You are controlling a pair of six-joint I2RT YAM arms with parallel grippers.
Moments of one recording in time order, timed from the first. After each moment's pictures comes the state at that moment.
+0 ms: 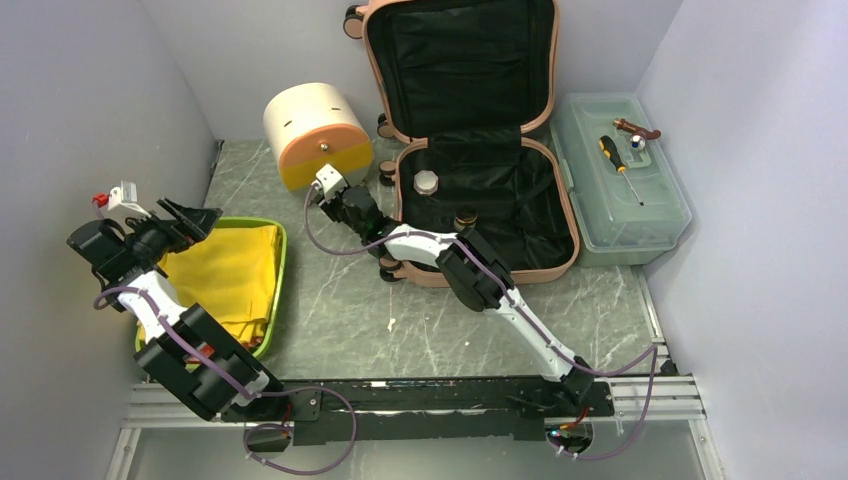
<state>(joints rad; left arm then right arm) 0.87 1.27 0.84 0.06 1.11 -0.27 0.87 2.60 1.99 0.52 0.14 -0.22</state>
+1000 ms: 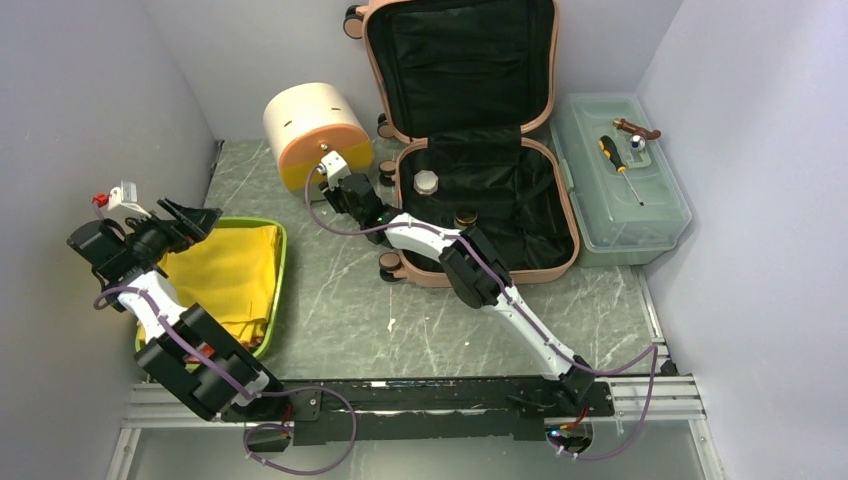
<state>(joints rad) 0.87 1.27 0.84 0.06 1.11 -0.27 0.84 2.67 2.19 0.29 0.19 -0.13</state>
